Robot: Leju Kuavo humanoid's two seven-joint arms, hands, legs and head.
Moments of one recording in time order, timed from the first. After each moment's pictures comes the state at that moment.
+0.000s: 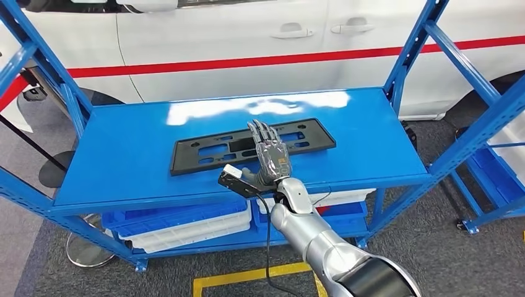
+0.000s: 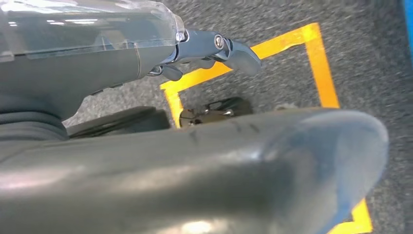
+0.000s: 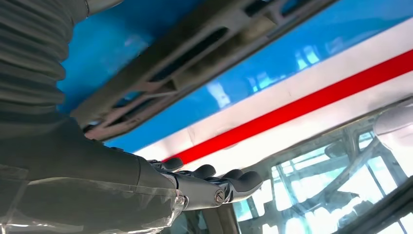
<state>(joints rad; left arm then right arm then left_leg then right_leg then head) -0.07 -0.22 0.50 -0.20 -0.64 0.09 -0.39 -0.73 0.29 0.33 -0.50 1.08 -0.67 -0.19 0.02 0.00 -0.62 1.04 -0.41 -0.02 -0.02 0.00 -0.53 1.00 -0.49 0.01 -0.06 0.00</state>
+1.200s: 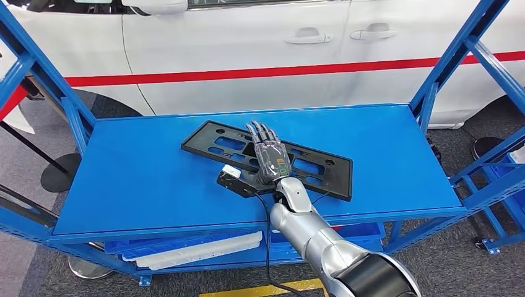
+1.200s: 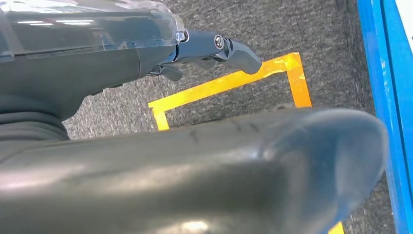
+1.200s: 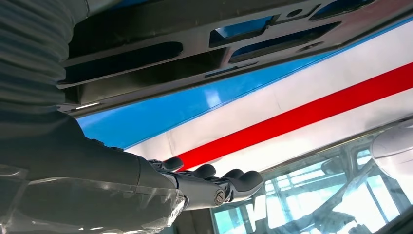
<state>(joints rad) -0.07 -0.21 0.52 -0.20 -0.65 0.10 -0.38 -0.75 0.30 0.33 -0.45 1.09 -0.66 -0.18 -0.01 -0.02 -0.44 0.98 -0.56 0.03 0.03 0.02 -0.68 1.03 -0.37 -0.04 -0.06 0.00</state>
